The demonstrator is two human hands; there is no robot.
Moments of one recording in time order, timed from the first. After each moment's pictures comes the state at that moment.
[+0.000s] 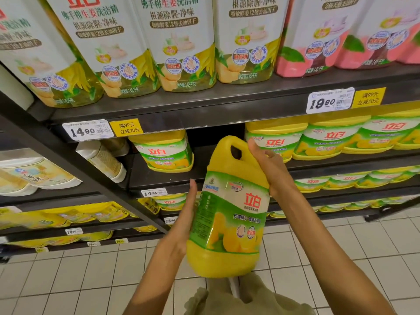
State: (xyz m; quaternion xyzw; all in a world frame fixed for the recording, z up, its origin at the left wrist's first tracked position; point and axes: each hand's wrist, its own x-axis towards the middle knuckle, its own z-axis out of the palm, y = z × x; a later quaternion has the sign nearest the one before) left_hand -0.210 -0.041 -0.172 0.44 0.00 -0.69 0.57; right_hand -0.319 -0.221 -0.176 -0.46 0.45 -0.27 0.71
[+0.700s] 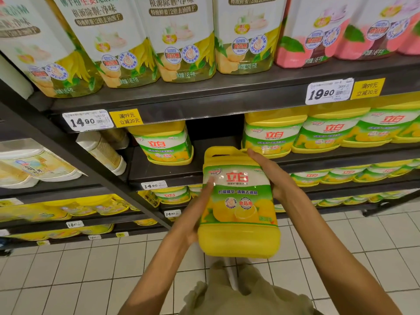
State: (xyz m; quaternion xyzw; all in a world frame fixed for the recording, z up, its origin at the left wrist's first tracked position) left_hand -0.209 -0.048 -0.187 0.48 -0.07 -0.68 0.55; right_hand -0.335 -0.213 -0.188 -0.40 0.46 -0.16 0.77
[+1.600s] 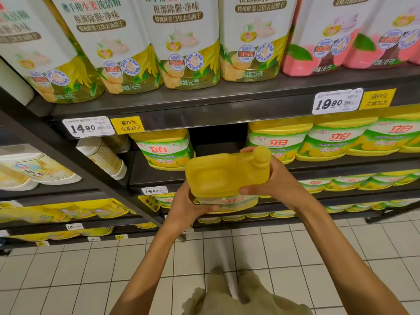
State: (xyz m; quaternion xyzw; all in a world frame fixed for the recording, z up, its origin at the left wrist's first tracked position) left_hand -0.166 -0.058 -0.212 0.70 -0.37 -0.37 0.49; right_hand -0.347 -0.209 -0.159 -0.71 0.25 -0.19 0.63
